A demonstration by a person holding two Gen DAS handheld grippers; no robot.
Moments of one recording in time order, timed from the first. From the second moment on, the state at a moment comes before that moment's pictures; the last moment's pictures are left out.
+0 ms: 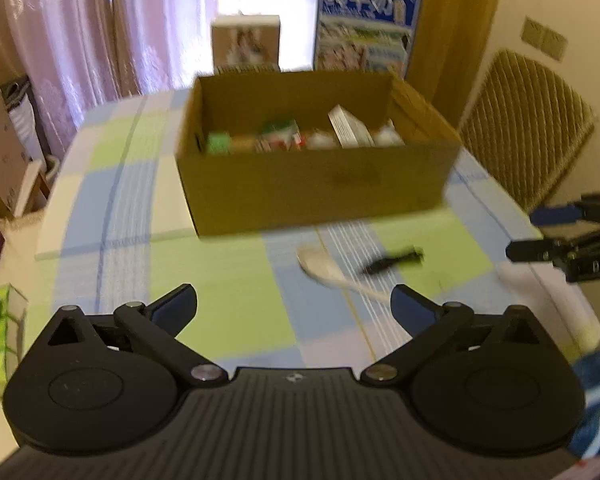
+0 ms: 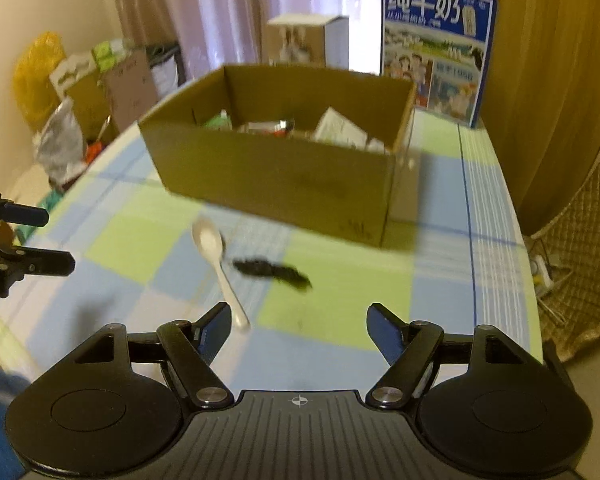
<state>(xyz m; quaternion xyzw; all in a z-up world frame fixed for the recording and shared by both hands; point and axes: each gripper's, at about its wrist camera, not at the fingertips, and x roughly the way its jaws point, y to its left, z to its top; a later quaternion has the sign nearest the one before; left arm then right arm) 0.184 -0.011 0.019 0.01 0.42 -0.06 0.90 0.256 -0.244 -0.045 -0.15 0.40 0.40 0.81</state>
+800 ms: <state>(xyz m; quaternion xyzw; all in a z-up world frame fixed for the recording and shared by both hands) 0.221 -0.028 -0.059 0.01 0.47 -0.07 0.88 0.311 -0.161 -0.118 -0.29 0.36 0.50 0.73</state>
